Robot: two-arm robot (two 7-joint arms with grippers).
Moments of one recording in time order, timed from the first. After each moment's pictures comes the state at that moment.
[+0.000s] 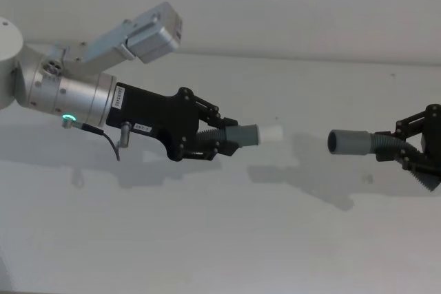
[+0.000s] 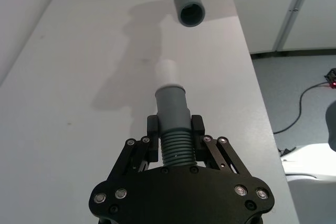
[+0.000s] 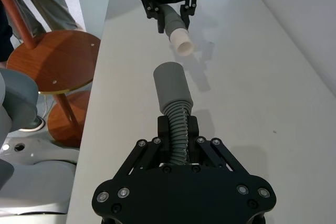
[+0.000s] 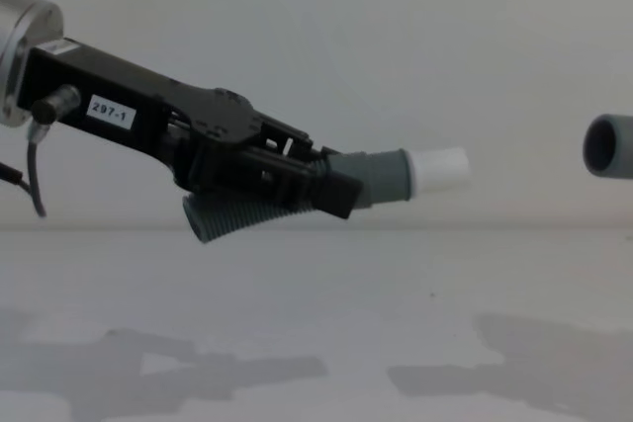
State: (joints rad) left arm -0.65 0.67 0.63 -1.65 -0.47 0.32 -1.11; right arm 0.46 0.85 -0.34 -1.54 0.57 0.13 1.37
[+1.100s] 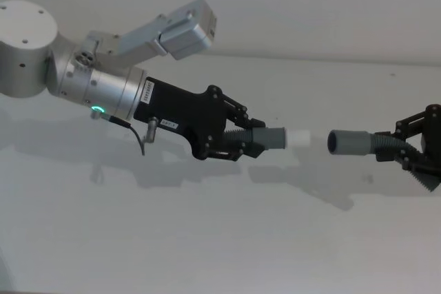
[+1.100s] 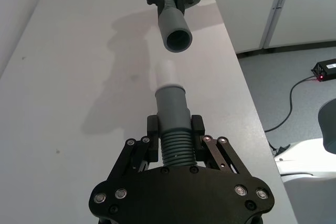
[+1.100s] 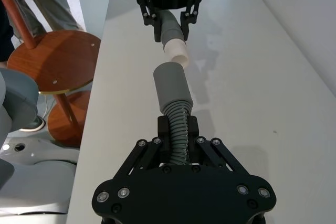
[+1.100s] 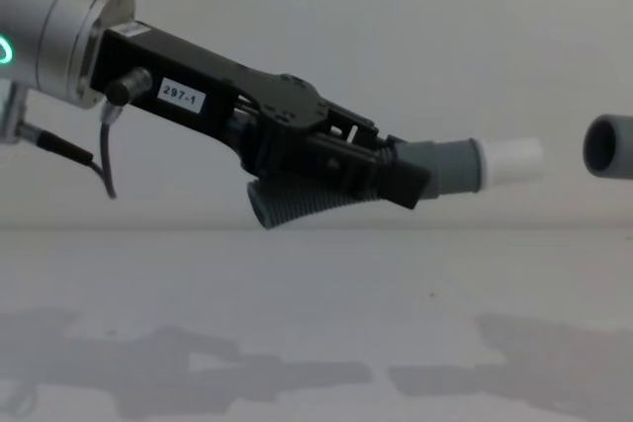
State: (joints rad) left arm -0.75 0.60 0.71 -1.61 -0.45 0.31 -1.15; right arm 0.46 0.85 -0.34 -1.54 0.57 0.13 1.37
